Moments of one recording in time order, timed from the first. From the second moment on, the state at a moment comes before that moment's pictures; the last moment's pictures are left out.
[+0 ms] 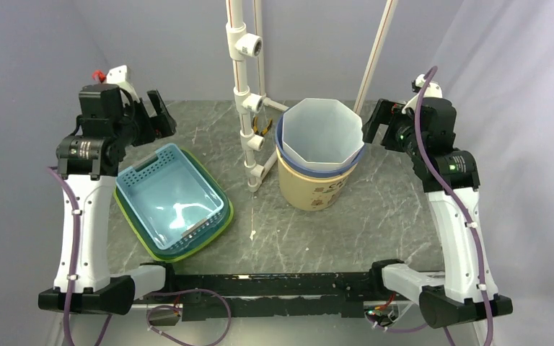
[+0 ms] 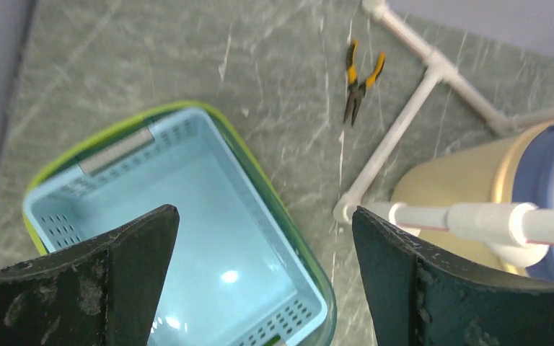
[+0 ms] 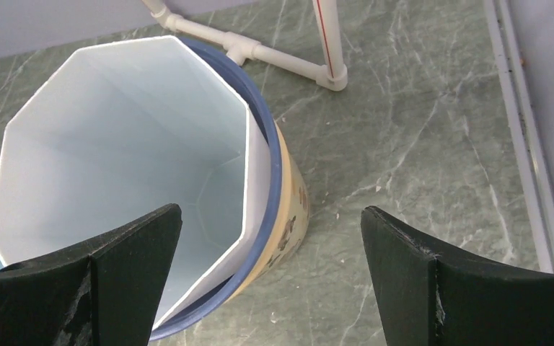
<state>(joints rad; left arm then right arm) -0.03 1.20 1.74 -1.02 0.01 -0.30 0.13 1.10 1.54 -0.88 0.03 0.30</state>
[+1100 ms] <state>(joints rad) -0.04 1.15 1.15 -1.00 0.21 -0.65 0.13 0.67 1.43 -0.84 -0.41 0.26</state>
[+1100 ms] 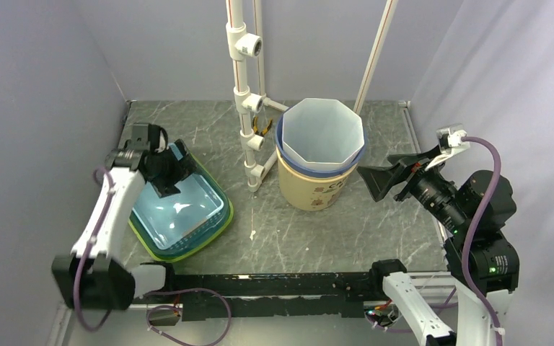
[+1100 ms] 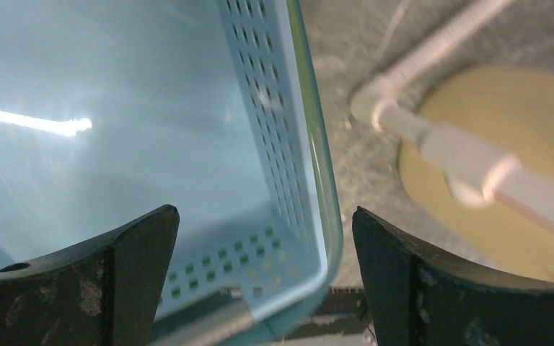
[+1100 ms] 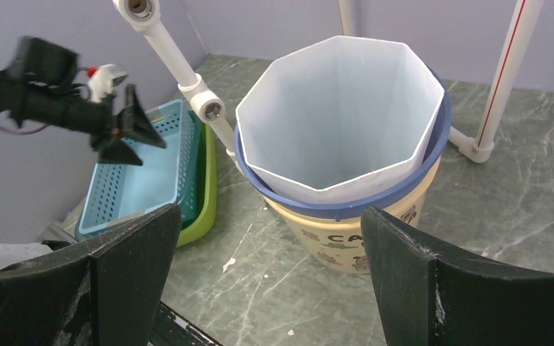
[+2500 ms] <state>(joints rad) 0.09 1.67 1.52 -0.59 0.17 -0.38 0.13 0.76 1.35 -0.97 -0.14 0.37</state>
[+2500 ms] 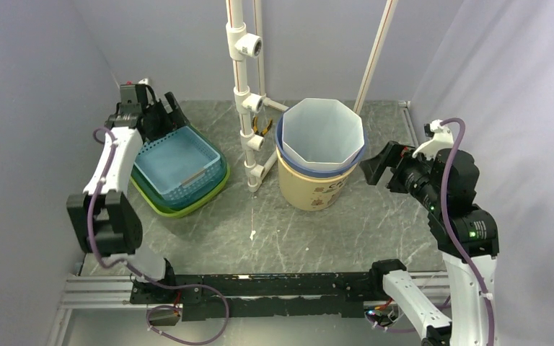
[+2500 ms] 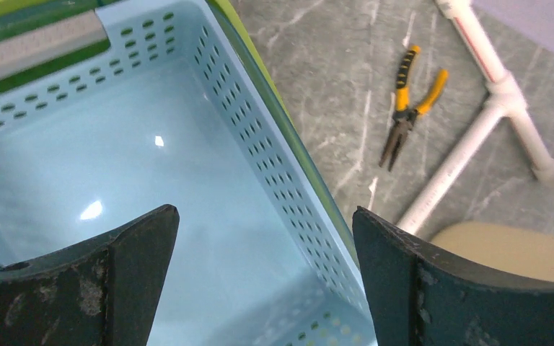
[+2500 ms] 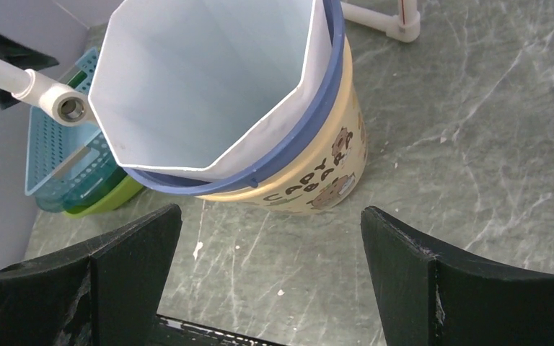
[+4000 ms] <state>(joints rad) 0.09 0.97 0.91 -0.56 0.61 -0.59 0.14 1.23 1.53 -0.91 -0.13 0.33</state>
